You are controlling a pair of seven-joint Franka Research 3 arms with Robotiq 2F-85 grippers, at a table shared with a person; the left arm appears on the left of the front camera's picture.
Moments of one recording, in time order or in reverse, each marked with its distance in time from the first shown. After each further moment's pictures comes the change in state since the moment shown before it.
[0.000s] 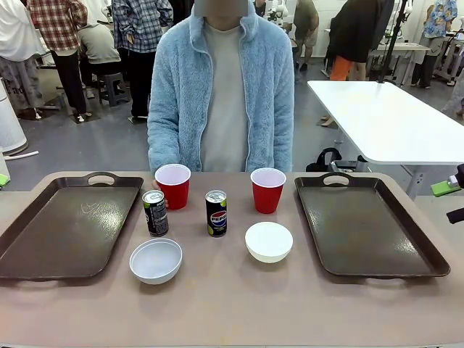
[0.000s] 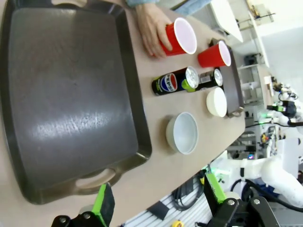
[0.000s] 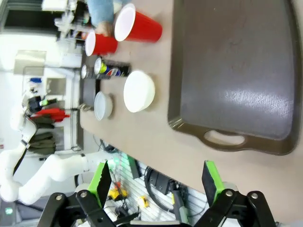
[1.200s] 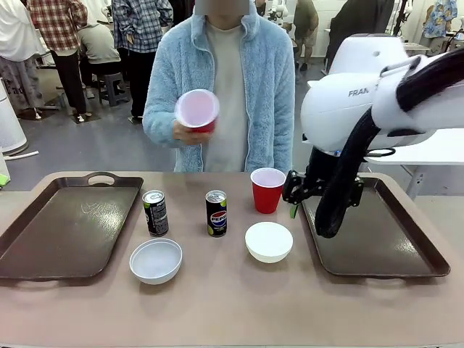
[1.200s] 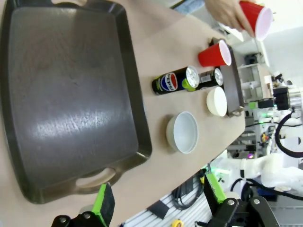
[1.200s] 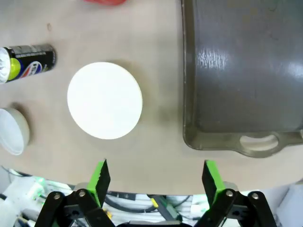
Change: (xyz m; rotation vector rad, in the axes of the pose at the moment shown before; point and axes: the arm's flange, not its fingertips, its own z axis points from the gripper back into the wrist) left arm 0.001 0.000 0.000 0.001 0.005 0.002; right arm 0.023 0.201 -0.256 -0.754 0.244 0.018
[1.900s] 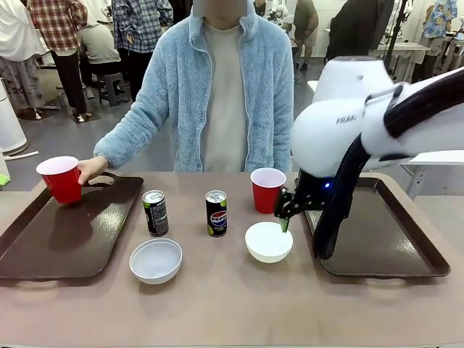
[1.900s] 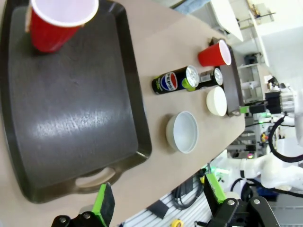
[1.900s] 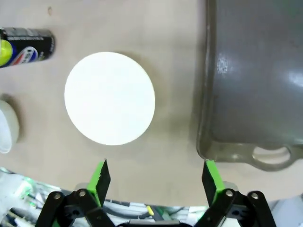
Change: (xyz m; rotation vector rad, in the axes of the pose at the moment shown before) left arm 0.000 0.000 0.001 -0.001 0.001 0.002; right arm -0.010 0.021 -0.041 -0.019 -0.004 0.079
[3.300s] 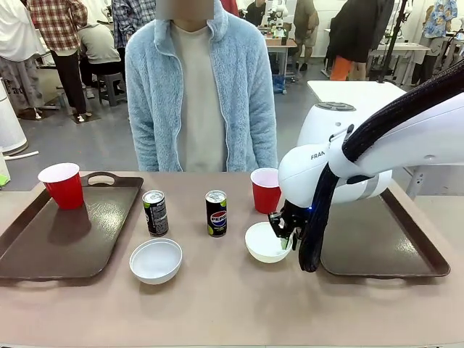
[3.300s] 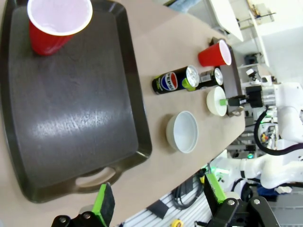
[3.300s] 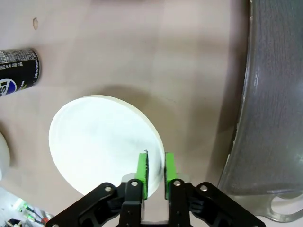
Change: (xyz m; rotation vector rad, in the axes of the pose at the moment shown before) left arm 0.000 0.000 0.000 0.000 0.000 0.001; right arm 0.032 0.001 -0.066 0.054 -0.018 0.023
